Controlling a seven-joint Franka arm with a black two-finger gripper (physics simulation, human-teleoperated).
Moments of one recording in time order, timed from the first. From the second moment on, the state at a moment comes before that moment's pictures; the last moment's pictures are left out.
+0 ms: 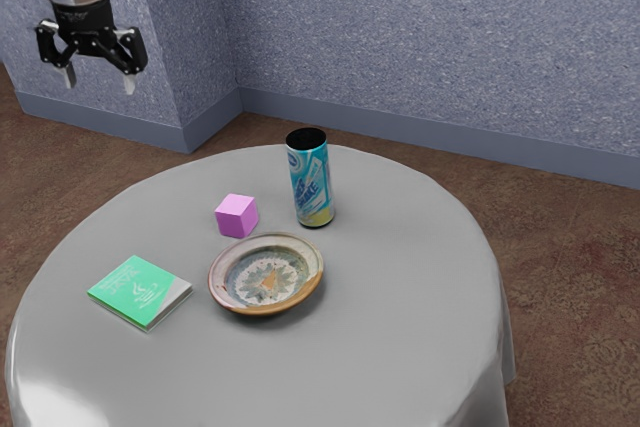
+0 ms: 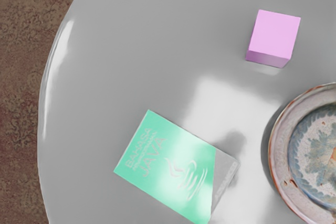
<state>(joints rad) -0.05 -0.08 0.19 -1.60 0.20 1.59 -0.26</state>
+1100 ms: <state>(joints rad) 0.00 0.45 0.18 -1.62 -0.01 2.02 -0.16</state>
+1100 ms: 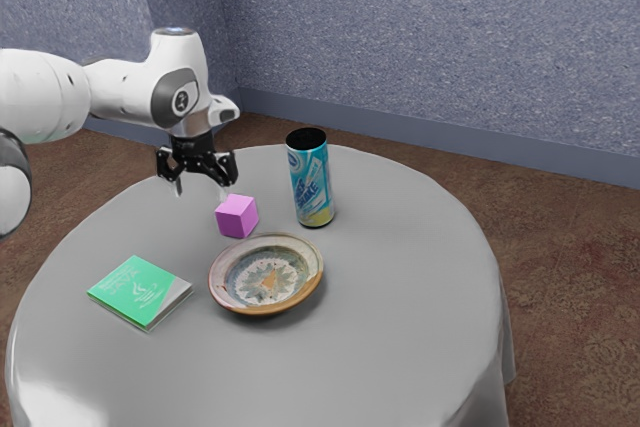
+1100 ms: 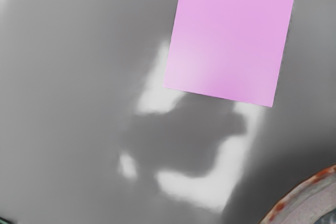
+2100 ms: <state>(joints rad) 0.12 0.77 0.07 -1.32 -0.10 2.09 0.15</state>
